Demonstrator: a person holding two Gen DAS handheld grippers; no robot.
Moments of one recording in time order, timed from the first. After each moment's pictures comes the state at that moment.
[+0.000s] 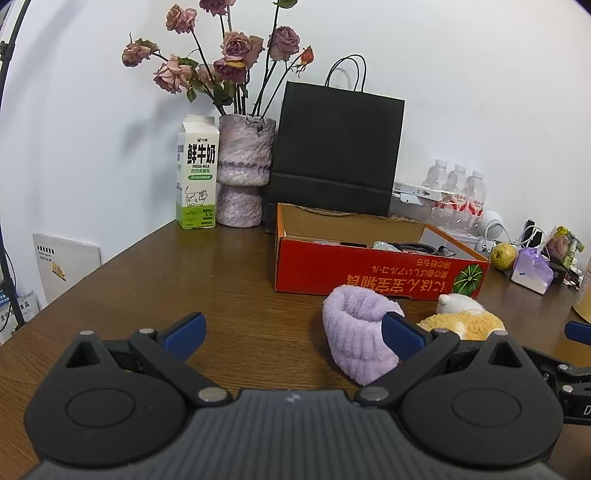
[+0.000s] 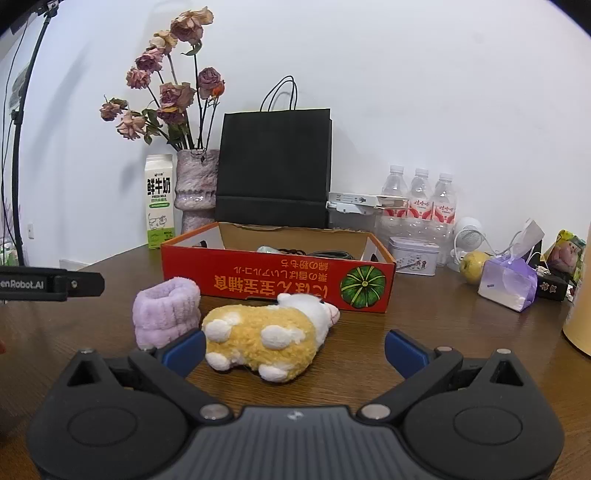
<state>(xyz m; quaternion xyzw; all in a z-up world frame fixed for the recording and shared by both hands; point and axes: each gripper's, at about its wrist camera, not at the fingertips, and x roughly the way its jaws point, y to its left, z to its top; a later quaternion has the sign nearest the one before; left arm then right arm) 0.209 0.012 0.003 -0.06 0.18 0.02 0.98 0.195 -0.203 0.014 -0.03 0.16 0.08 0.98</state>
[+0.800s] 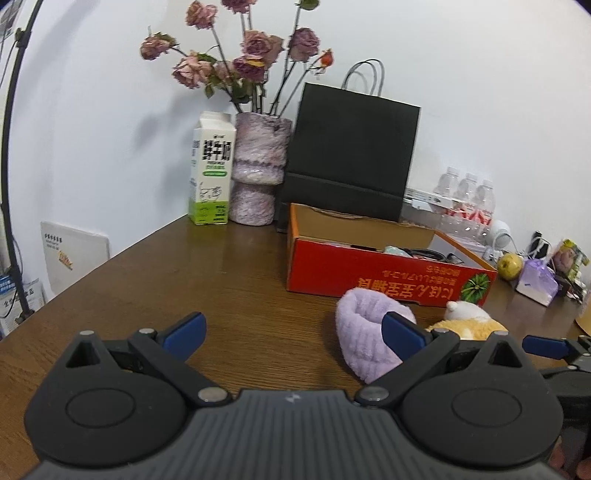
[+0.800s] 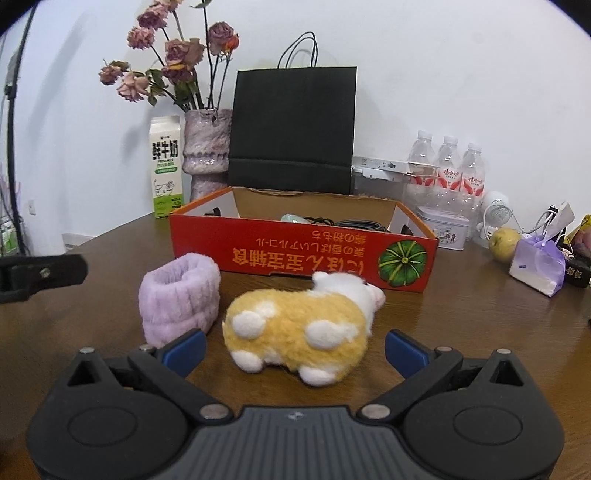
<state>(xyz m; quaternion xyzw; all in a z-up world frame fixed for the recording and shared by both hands) 0.206 0.025 0.005 -0.09 0.18 0.04 0.98 0.240 -0.164 0.006 -0.04 0.23 0.08 0.97</state>
